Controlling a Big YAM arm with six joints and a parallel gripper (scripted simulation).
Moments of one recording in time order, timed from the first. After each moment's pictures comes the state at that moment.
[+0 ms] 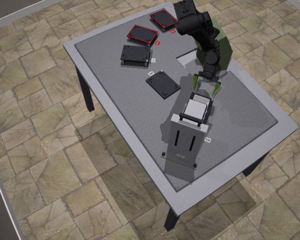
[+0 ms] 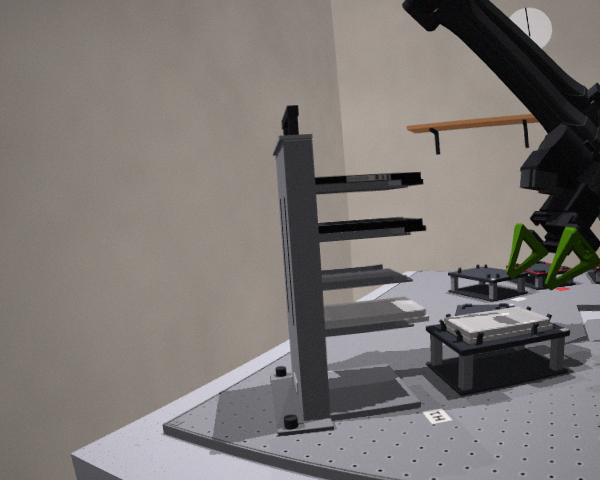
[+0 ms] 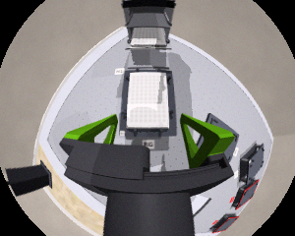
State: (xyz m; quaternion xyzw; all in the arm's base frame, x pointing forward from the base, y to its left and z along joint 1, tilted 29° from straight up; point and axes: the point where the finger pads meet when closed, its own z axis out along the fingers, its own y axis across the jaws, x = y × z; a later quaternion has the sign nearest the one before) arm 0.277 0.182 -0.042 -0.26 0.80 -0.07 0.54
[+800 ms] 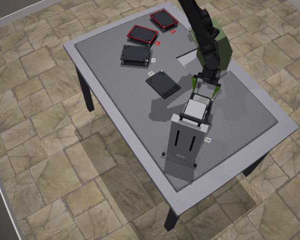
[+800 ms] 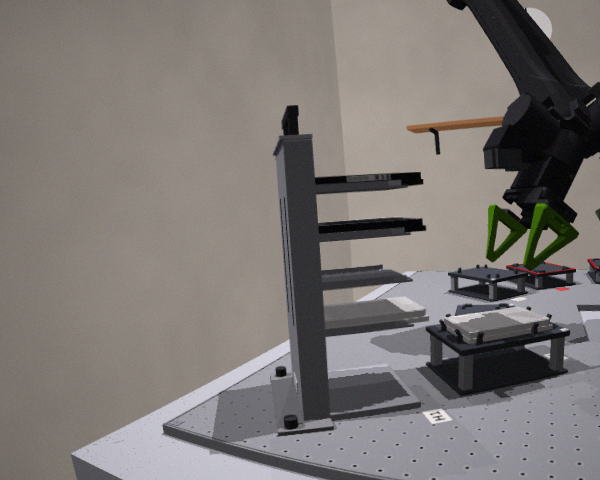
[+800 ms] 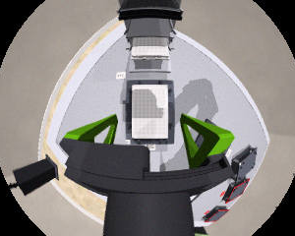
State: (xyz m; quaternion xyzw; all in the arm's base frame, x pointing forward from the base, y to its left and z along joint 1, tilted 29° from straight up) arm 0.294 0.208 -0.007 -0.25 0.84 -0.08 0.48
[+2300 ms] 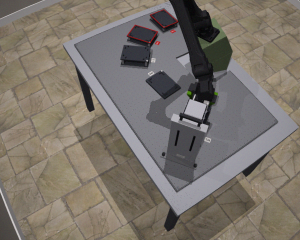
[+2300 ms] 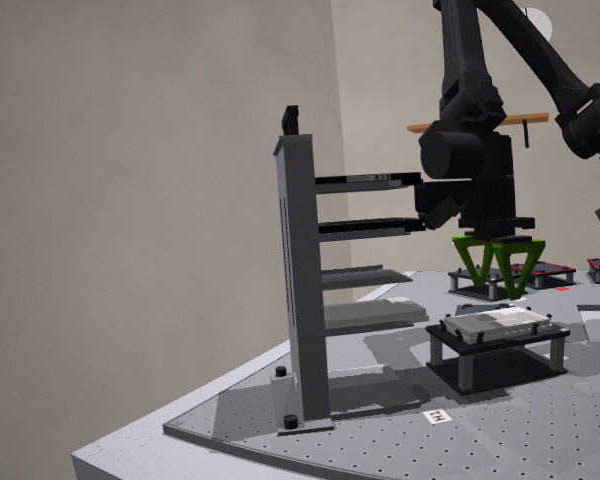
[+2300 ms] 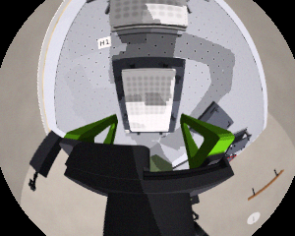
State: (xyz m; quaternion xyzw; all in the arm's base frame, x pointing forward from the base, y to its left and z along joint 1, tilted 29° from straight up) arm 0.328 0.209 -0.032 -0.21 0.95 -0.16 0.19
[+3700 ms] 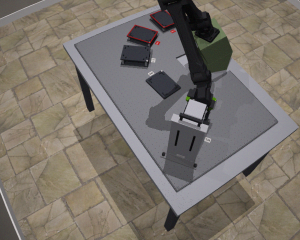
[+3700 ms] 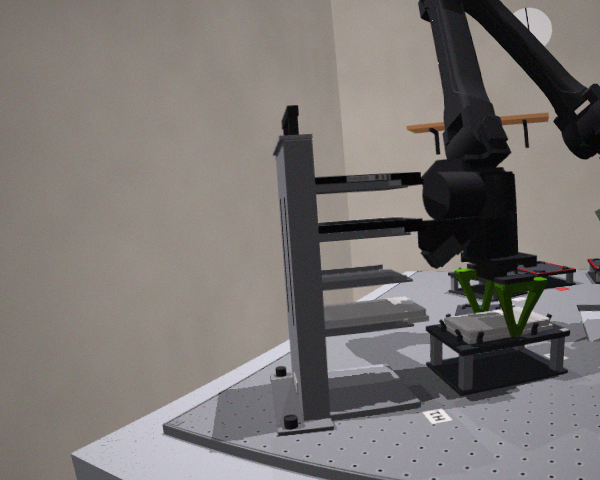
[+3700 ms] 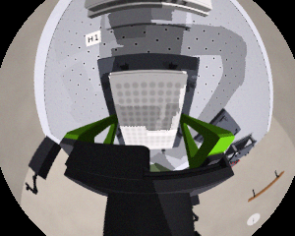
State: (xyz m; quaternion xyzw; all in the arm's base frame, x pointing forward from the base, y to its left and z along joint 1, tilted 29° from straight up) arm 0.347 0.198 -0.074 -0.21 0.95 -0.16 0.19
